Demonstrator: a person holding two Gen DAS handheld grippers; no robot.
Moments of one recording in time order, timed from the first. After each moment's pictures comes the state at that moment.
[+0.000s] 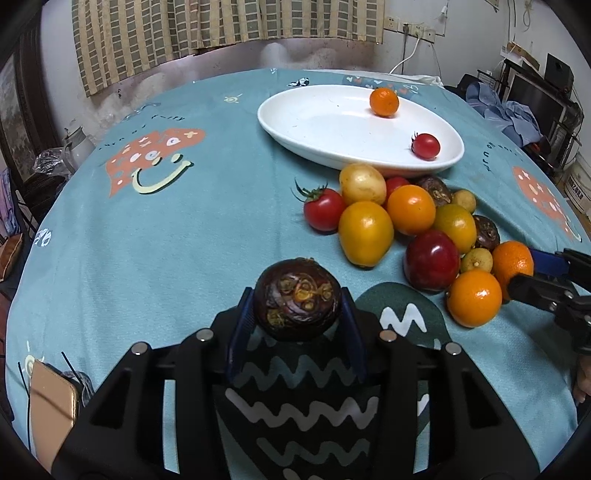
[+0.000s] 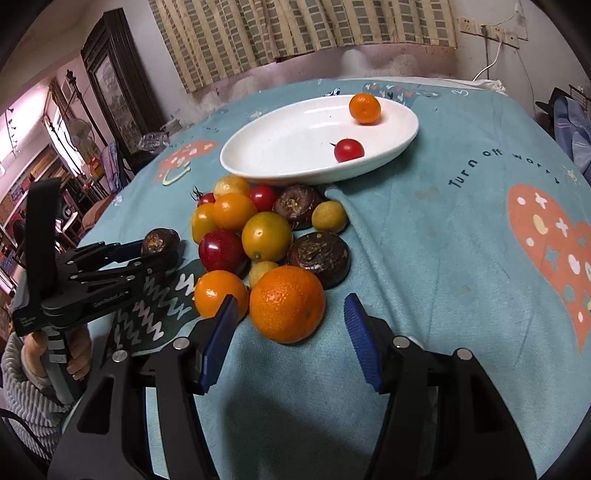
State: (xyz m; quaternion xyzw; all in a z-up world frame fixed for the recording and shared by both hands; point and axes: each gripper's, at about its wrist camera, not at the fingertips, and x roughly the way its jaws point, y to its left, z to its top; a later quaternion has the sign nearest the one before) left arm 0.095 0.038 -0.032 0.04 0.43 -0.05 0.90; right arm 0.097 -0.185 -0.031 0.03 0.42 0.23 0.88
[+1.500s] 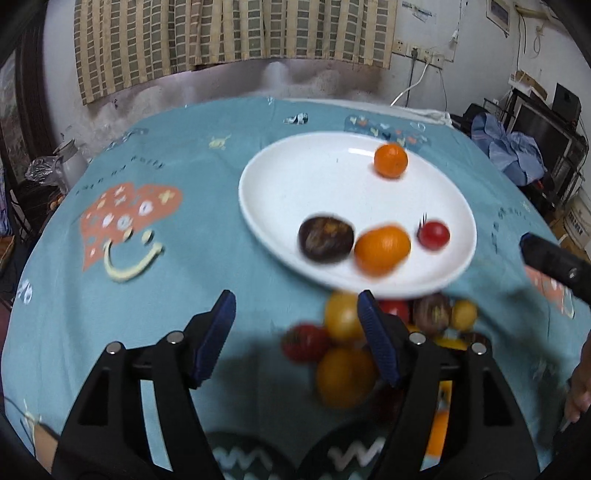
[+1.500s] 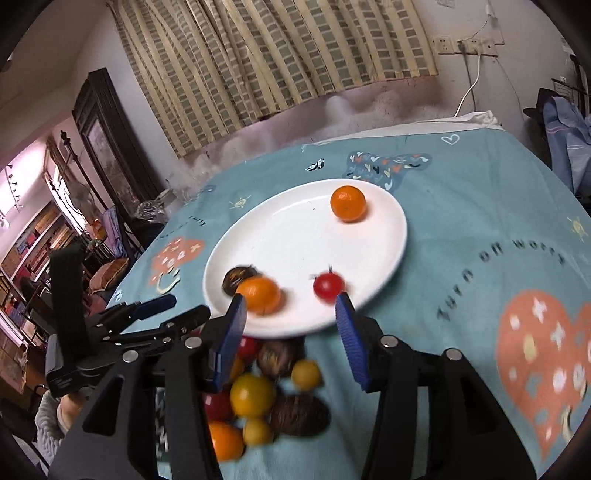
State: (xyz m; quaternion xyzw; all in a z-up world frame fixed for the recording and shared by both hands) left arm 0.165 0.016 -0.004 0.02 0.41 -0.05 0.91; right arm 0.153 -0.214 0.018 0.12 0.35 0.22 0.90
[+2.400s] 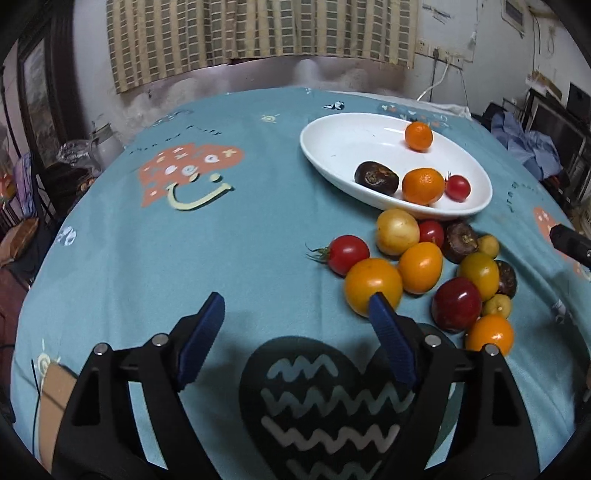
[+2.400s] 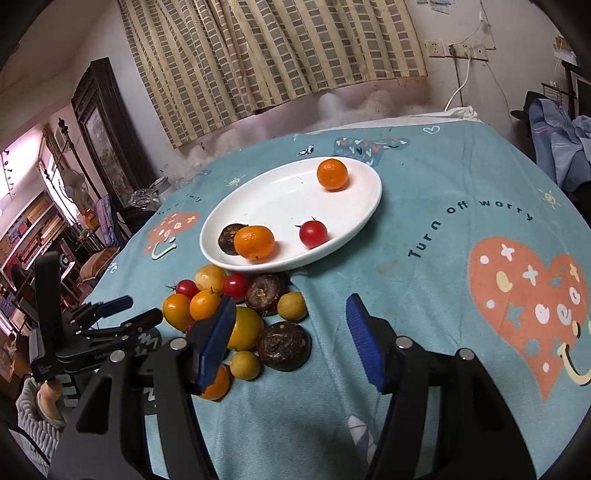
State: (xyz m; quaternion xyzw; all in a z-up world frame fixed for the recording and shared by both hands) left arm 0.101 0.056 -0.014 0.00 0.40 -0.01 0.92; right arm 0.118 -0.221 0.005 0.10 0.35 0.21 0.91
